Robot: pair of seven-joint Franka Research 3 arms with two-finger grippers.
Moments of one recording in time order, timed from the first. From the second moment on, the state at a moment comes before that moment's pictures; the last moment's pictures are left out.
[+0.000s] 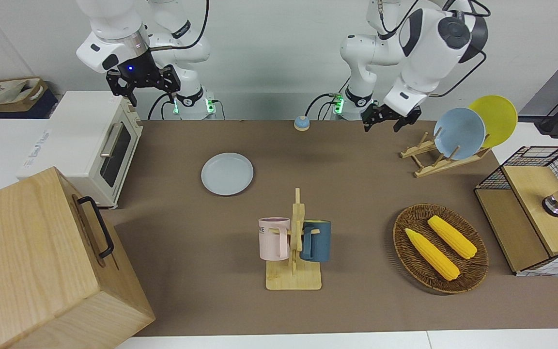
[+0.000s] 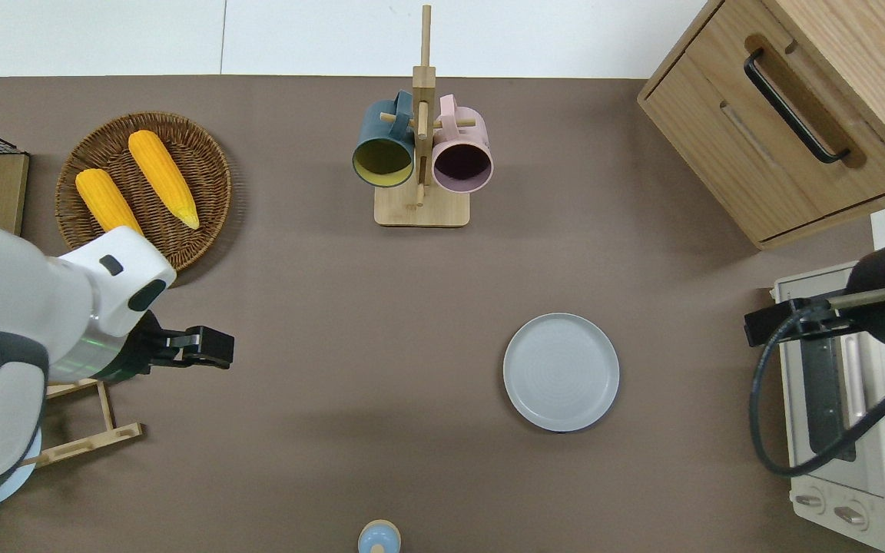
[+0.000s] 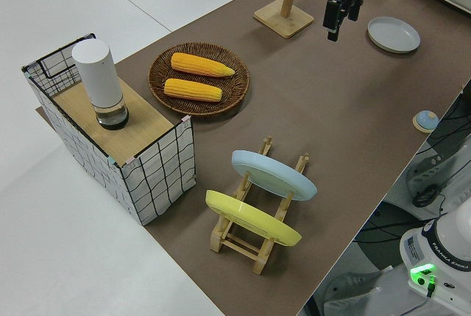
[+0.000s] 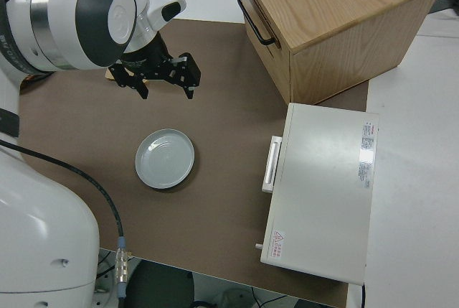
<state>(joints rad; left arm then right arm) -0.19 -0.12 0.03 -1.89 -0.11 1.63 -0.15 -0.03 -0.02 0.14 -1.48 0.00 1.33 0.02</state>
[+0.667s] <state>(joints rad) -0.11 -0.17 0.09 -1.84 -0.01 1.62 0.09 -0.03 -0.02 0.14 -1.48 0.00 1.33 0.02</state>
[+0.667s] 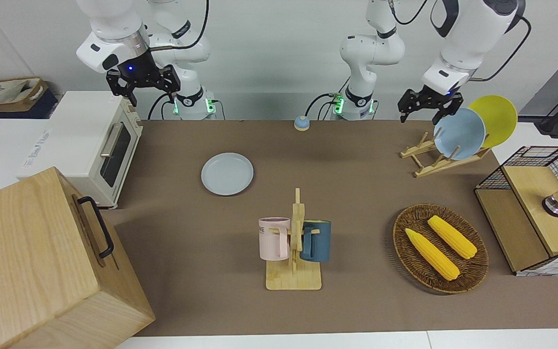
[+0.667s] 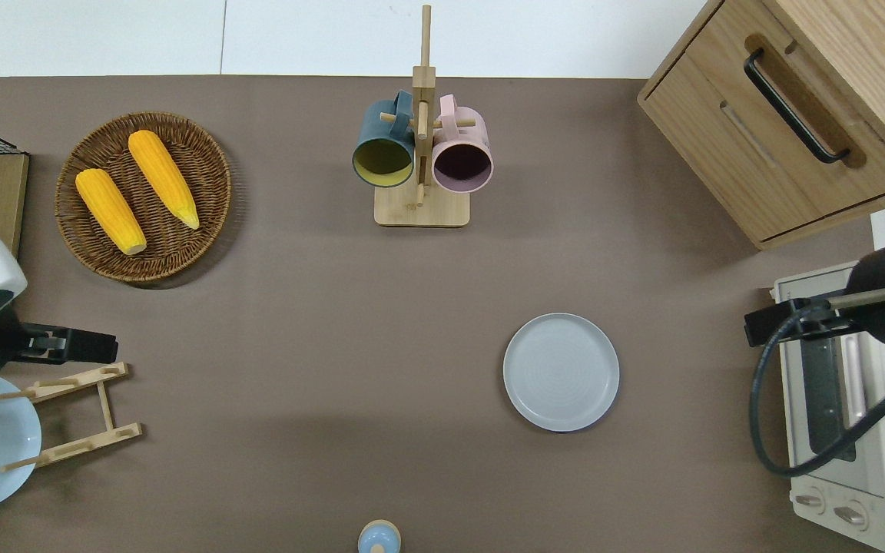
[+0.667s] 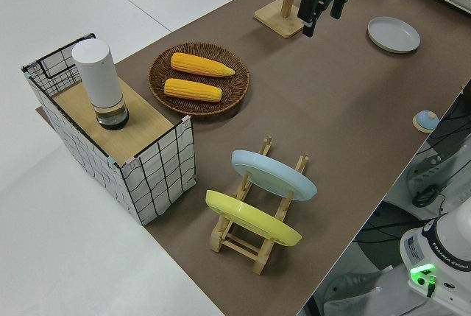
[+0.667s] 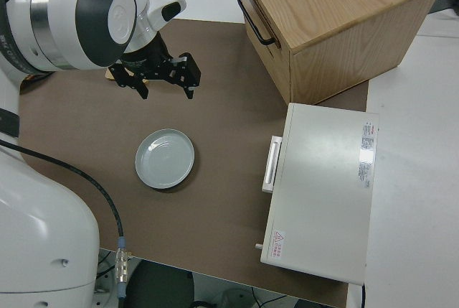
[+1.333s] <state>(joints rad) -0.07 -0.17 0.09 -1.78 -0.01 1.61 0.14 -0.03 -0.02 0.14 -1.48 0.00 1.33 0.02</state>
